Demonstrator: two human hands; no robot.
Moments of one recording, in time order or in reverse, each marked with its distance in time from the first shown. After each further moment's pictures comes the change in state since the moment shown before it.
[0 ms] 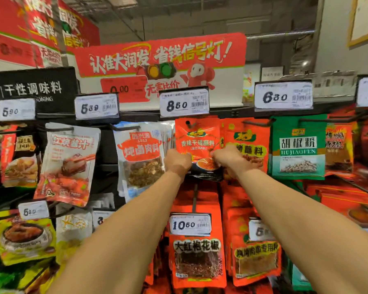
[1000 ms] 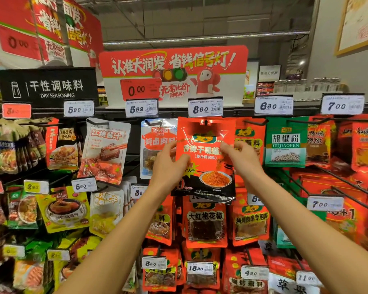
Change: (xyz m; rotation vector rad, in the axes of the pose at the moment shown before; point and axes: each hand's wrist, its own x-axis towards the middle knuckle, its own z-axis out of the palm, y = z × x) left_hand -0.149 0.012 -0.157 -0.144 -0.265 0.282; right_hand -0.187 -0.024 -0.060 0.288 -0.046 -0.257
